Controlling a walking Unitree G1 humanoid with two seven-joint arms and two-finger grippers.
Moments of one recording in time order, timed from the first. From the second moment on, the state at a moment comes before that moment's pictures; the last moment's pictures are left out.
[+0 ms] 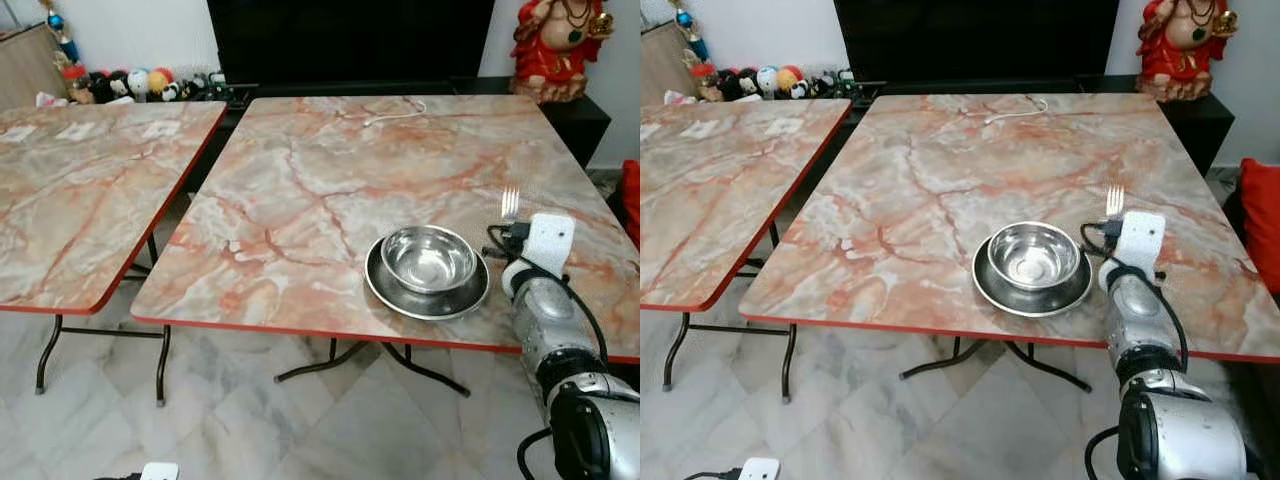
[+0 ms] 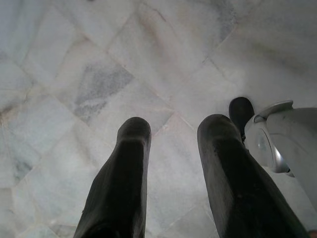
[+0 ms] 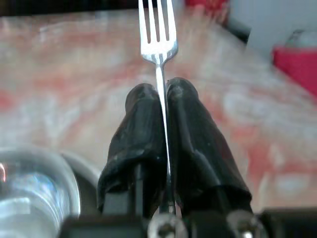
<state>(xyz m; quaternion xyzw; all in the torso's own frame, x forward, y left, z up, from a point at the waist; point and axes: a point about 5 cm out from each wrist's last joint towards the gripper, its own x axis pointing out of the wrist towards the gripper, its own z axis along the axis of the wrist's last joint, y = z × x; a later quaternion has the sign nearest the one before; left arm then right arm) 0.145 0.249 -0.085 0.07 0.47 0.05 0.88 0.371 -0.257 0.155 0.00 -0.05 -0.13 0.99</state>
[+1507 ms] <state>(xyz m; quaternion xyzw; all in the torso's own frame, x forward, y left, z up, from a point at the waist) 0.150 0.244 -0.085 0.06 0.47 0.05 0.88 0.340 -0.268 0.167 -0.05 -0.14 -0.14 0.98</state>
